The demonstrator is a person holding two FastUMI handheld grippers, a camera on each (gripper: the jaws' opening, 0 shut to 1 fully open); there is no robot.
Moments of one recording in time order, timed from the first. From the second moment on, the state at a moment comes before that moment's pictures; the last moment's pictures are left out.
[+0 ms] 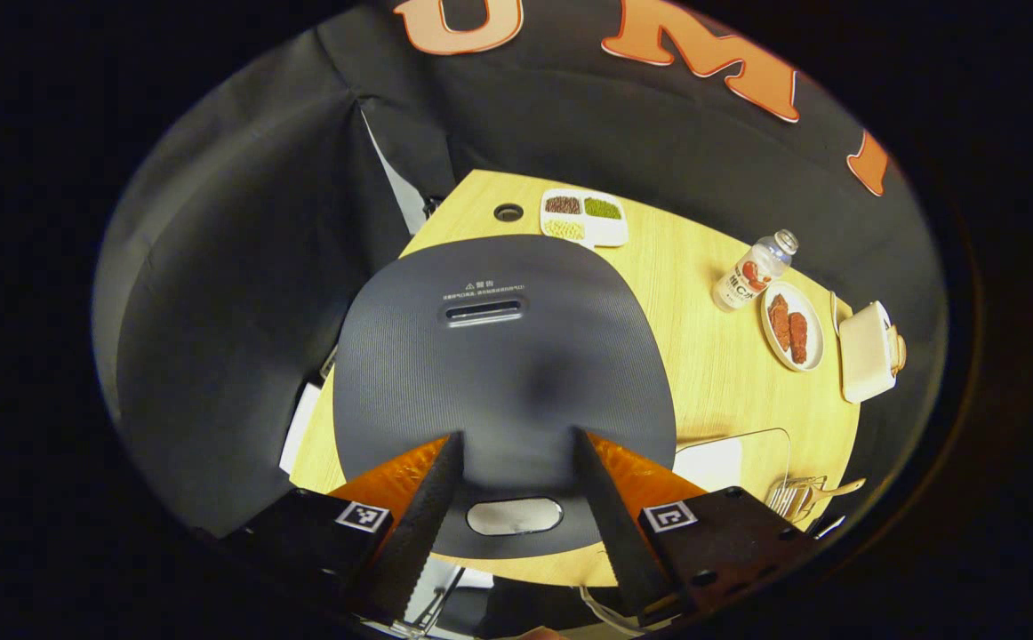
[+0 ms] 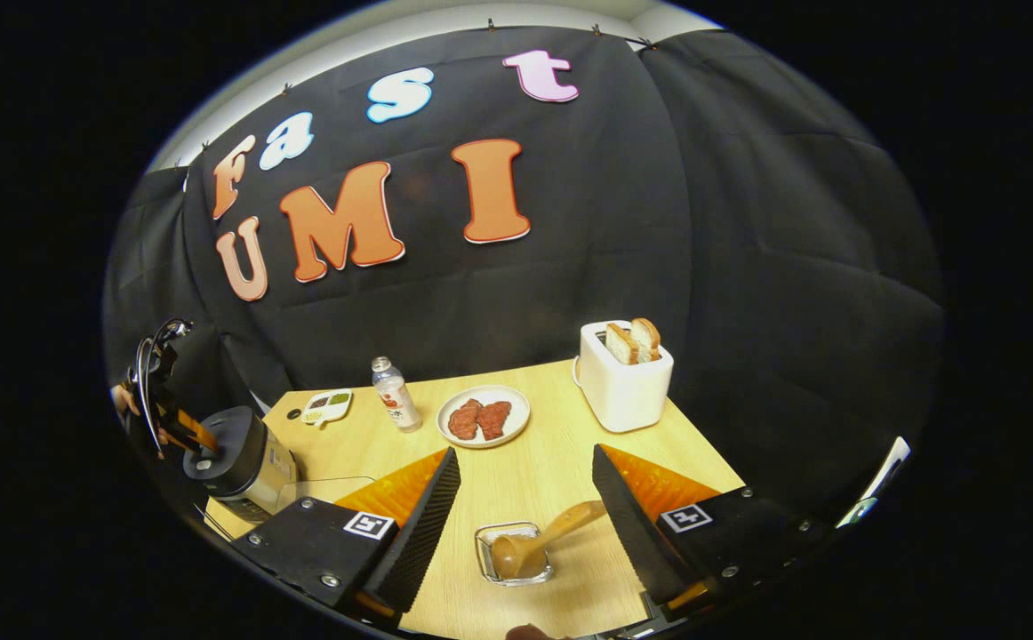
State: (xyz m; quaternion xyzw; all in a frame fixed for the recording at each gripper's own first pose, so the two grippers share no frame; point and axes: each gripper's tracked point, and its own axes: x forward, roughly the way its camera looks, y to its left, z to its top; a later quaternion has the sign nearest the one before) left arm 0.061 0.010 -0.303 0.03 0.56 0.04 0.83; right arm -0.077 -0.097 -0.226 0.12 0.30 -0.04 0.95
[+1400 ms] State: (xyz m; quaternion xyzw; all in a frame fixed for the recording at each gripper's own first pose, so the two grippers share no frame) left arm -0.016 -0.064 -0.043 0.09 -0.02 -0.04 0.99; right arm 0.004 0.065 -0.049 0.09 0.02 0.12 0.99
